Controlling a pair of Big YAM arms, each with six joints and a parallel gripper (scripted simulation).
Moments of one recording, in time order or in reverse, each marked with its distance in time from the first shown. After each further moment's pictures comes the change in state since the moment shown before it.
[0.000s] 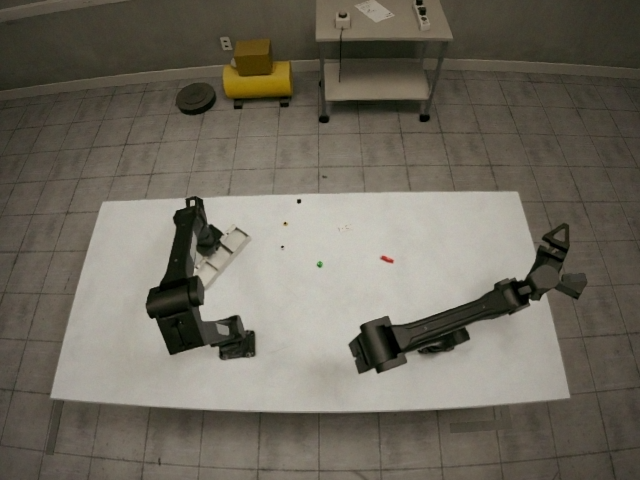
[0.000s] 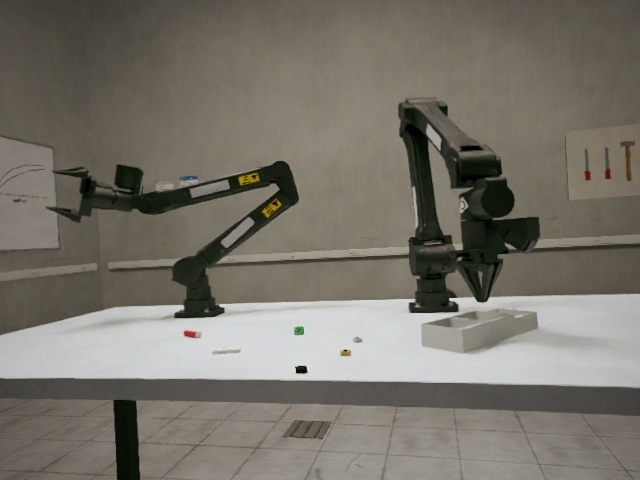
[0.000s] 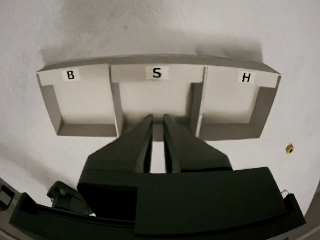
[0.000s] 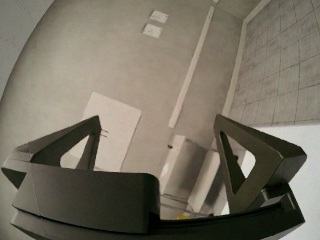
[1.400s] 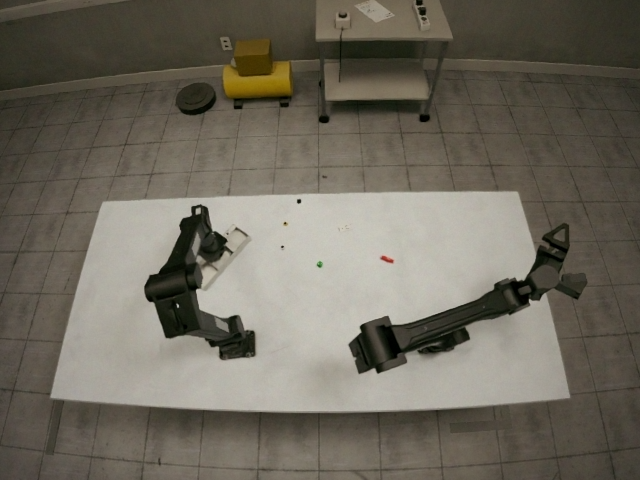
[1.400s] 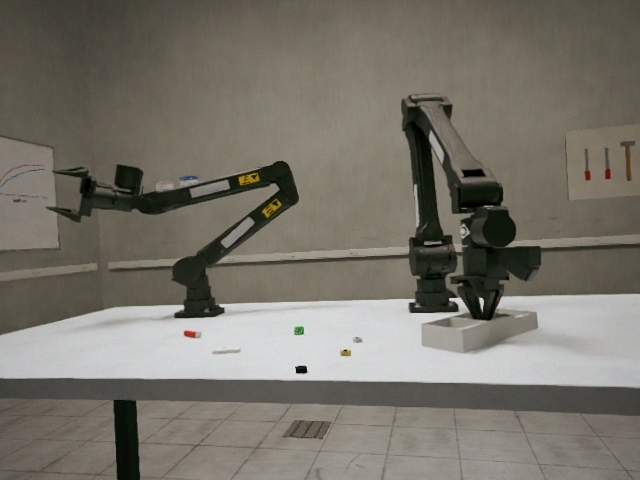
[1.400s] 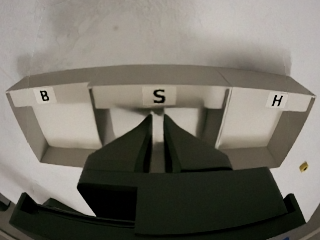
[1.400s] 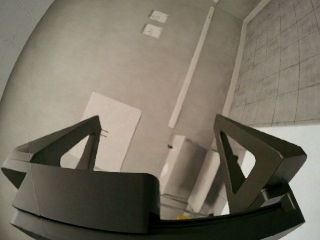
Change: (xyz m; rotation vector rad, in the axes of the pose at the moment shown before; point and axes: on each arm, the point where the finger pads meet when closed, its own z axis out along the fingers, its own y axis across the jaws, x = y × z) left arm 0.003 0.002 0.048 -0.008 0.010 0.001; right arm 0.000 0.000 0.000 0.000 0.000 0.000
